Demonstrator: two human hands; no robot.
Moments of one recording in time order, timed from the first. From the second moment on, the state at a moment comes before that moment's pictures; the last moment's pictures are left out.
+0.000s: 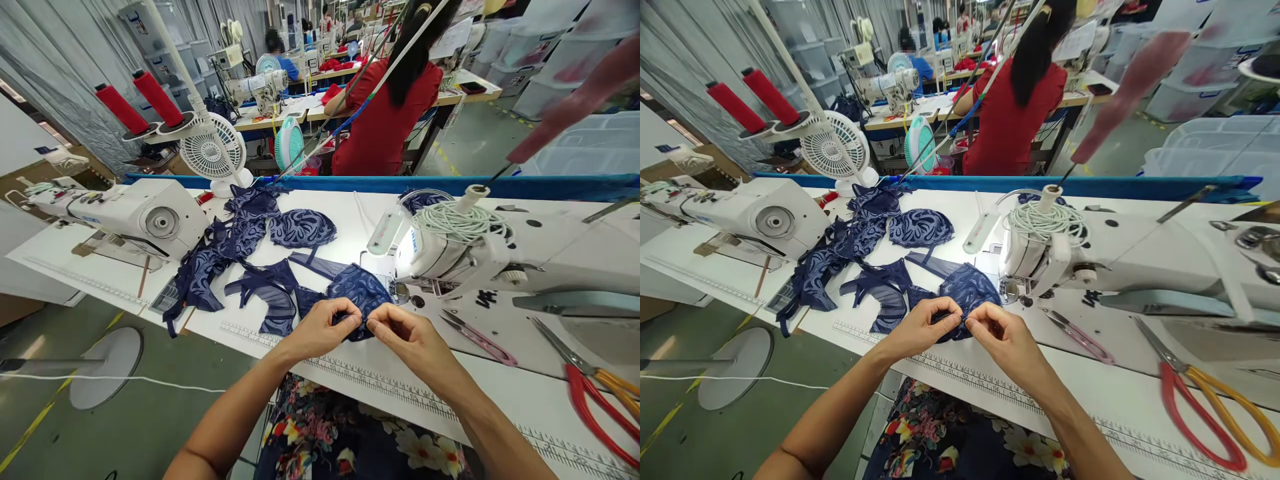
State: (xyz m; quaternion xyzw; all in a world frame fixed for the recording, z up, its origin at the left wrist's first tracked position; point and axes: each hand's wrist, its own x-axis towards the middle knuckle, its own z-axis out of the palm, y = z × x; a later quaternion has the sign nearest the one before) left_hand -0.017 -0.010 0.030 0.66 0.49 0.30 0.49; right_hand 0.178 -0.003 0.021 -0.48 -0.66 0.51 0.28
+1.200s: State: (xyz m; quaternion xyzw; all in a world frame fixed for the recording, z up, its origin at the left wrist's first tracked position) left_hand 0.007 -0.031 0.021 0.49 0.57 0.42 0.50; right_hand 0.241 -0.051 -0.003 -0.62 -0.66 0.28 0.31
